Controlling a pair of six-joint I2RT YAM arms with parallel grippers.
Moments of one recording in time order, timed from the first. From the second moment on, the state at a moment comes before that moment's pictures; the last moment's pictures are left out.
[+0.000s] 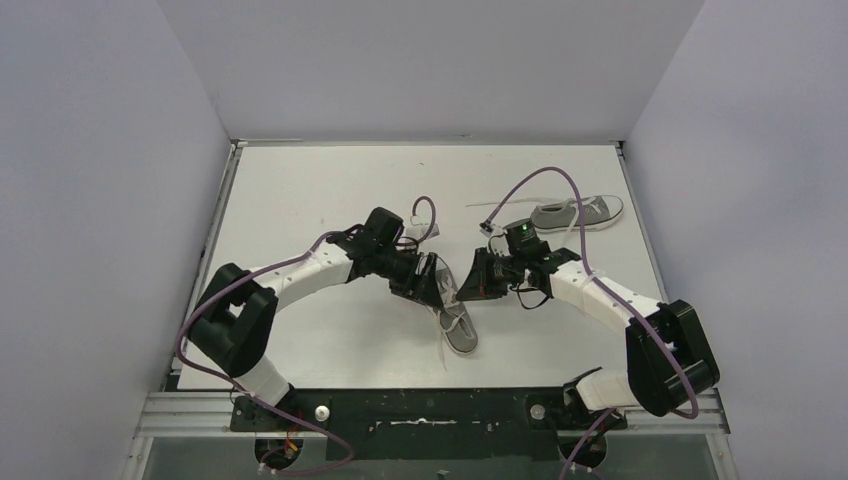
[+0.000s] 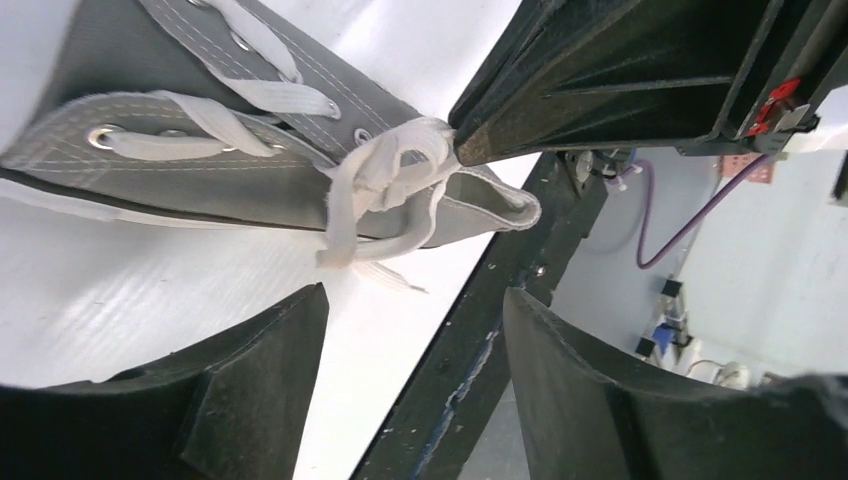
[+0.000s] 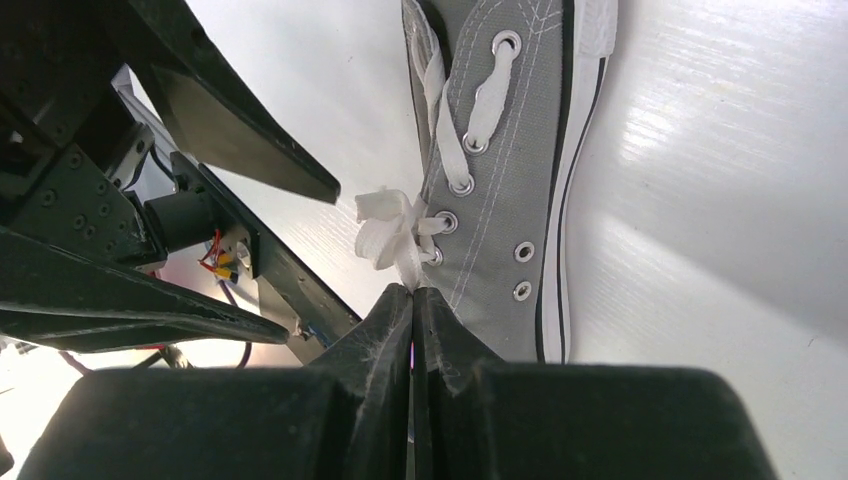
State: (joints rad) left arm -0.67 1.63 1.00 -0.31 0.71 -0.40; right arm 0.46 1.37 0.77 -0.33 -0.60 0.55
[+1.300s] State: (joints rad) left arm -0.65 1.76 1.04 -0.20 0.67 -0.48; right arm 0.46 1.44 0.87 -0.45 -0.56 0.40
